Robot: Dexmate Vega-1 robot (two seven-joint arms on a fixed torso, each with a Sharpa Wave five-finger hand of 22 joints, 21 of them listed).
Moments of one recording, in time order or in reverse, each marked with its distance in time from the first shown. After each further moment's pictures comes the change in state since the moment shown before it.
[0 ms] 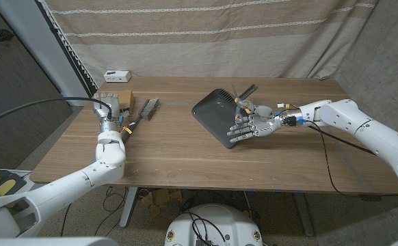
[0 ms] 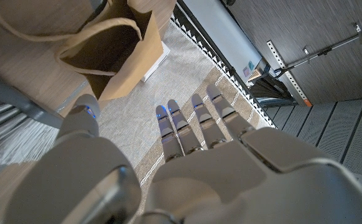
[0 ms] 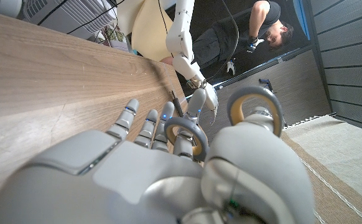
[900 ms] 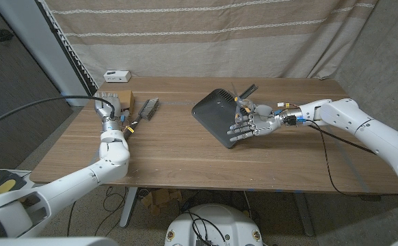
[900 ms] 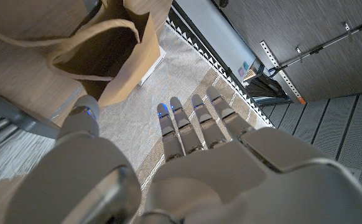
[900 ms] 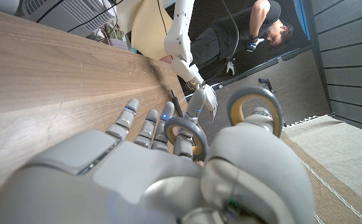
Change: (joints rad) left arm -0.052 -0.050 0.040 0.085 0.004 0.030 0.015; left_hand -0.005 0.005 -0.004 0.004 -0.015 0.020 0.030 0.000 0.005 0.029 0.064 0.008 0.000 -0.009 -0.002 0.000 -0.002 -0.011 -0.018 -0.022 0.000; right arm 0.002 -0.001 0.004 -0.006 0.003 -0.001 -0.010; right_hand -0.005 0.005 -0.003 -0.002 0.000 0.000 0.000 0.008 0.000 0.000 -0.001 0.000 0.005 0.000 0.000 -0.007 0.000 0.005 -0.006 -0.012 0.000
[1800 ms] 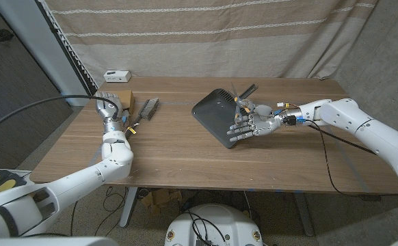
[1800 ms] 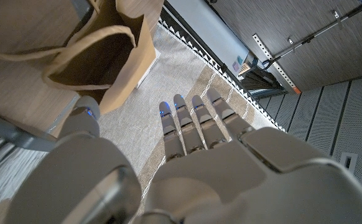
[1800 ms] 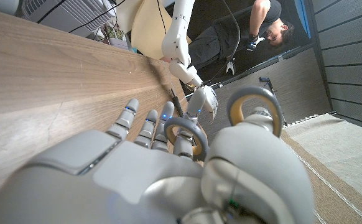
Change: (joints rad) left arm -0.054 -0.035 0.070 0.091 0.010 0.046 0.025; left_hand 0.002 0.012 0.001 -0.001 -0.024 -0.002 0.038 0.004 0.005 -0.002 0.085 0.008 -0.003 -0.022 0.004 -0.004 0.000 -0.025 0.000 -0.026 0.000; right arm -0.001 0.000 0.000 -0.003 0.004 -0.007 -0.008; right_hand 0.000 0.000 0.003 -0.003 0.000 0.000 0.000 0.000 -0.002 0.003 0.004 -0.003 0.005 0.000 0.000 -0.004 0.005 0.004 0.004 -0.007 0.005
